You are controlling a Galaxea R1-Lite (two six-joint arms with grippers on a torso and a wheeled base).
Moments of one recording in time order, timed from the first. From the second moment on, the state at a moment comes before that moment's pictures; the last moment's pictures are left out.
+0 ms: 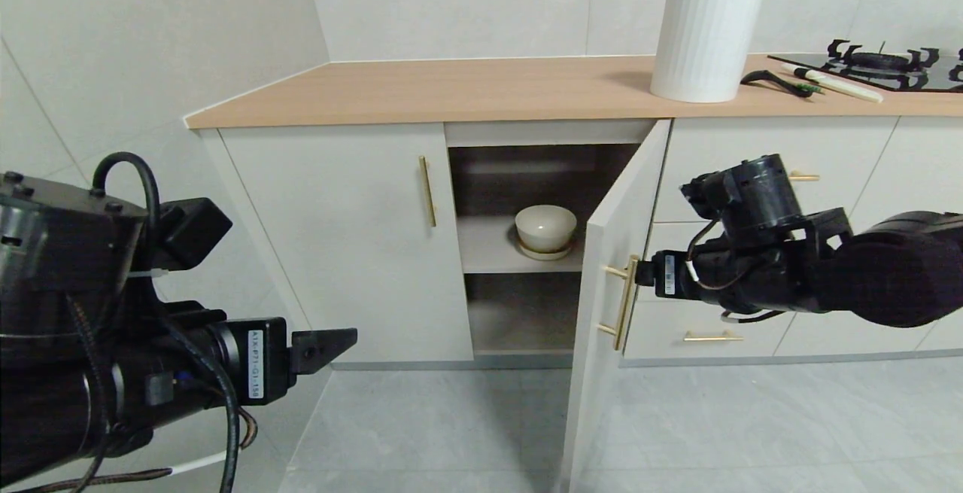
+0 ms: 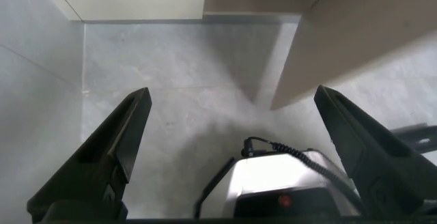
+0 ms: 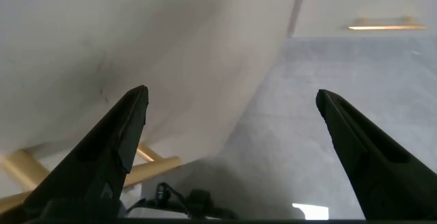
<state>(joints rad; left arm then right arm) -0.58 1.28 -0.84 0.20 0.31 -0.42 0.49 1.83 -1.14 -0.06 -0.20 0.37</state>
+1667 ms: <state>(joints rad) -0.58 1.34 -0.84 0.19 0.35 -0.42 0.50 2.02 -1.19 -0.25 -0.17 0.48</state>
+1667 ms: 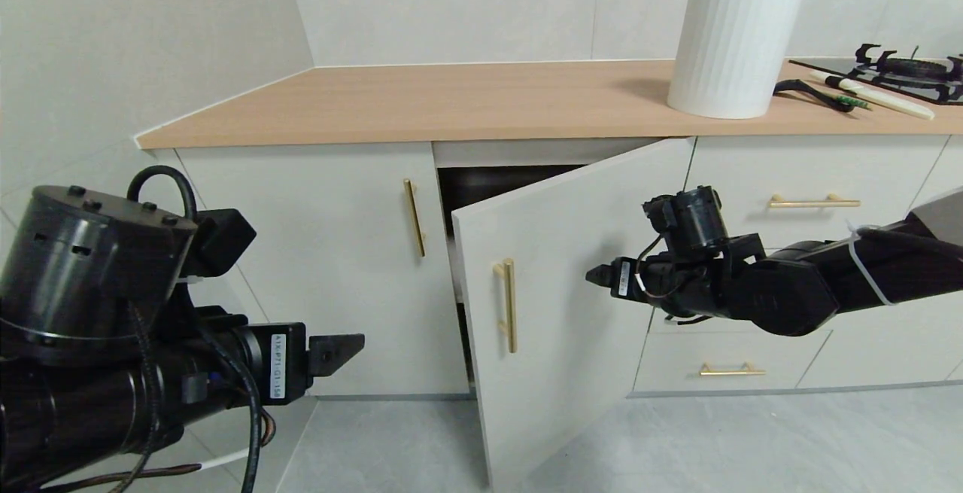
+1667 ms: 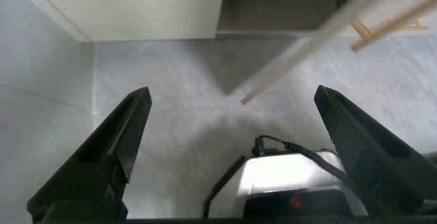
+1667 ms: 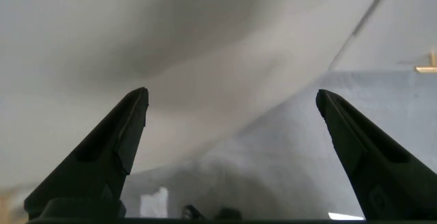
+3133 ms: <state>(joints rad) -0.58 1.34 -0.84 0.19 0.35 -0.42 0.44 2.29 -1.55 -0.33 -0.35 0.80</state>
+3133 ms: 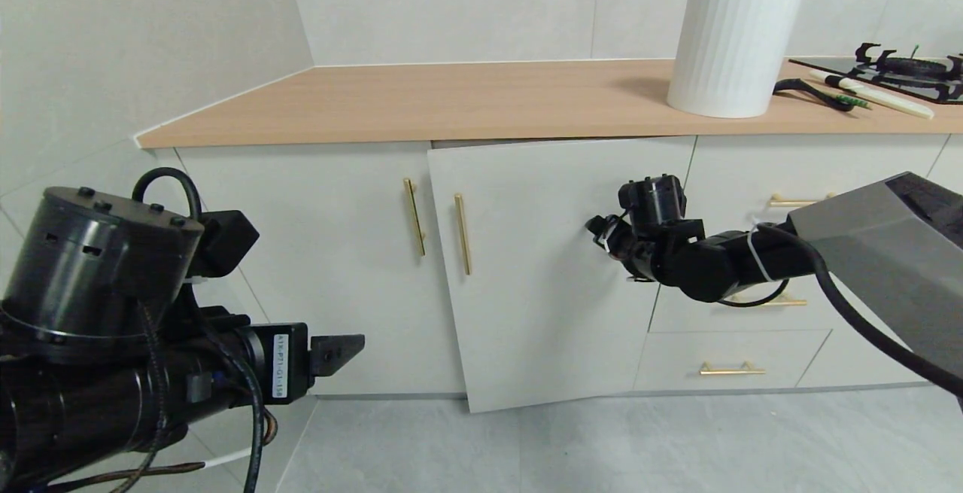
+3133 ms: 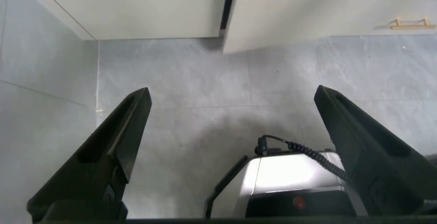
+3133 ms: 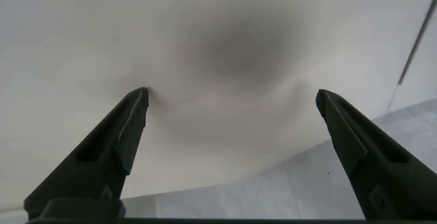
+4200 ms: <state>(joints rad) -0.58 1.34 -0.83 0.19 0.35 -0.42 0.40 2.37 -1.61 -0.32 -0.42 0.80</state>
